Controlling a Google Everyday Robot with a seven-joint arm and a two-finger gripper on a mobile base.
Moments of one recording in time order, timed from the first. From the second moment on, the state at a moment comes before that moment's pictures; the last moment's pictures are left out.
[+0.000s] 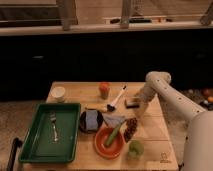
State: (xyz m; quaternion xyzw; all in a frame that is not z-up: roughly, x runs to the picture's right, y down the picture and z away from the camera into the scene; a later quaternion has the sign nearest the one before) arm 0.227 0.112 0.928 -0.31 -0.13 -0.01 0.94
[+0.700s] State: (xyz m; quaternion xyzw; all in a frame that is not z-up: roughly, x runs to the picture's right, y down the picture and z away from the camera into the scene) arm 0.222 0.107 0.925 -0.30 -0.13 -0.02 0.94
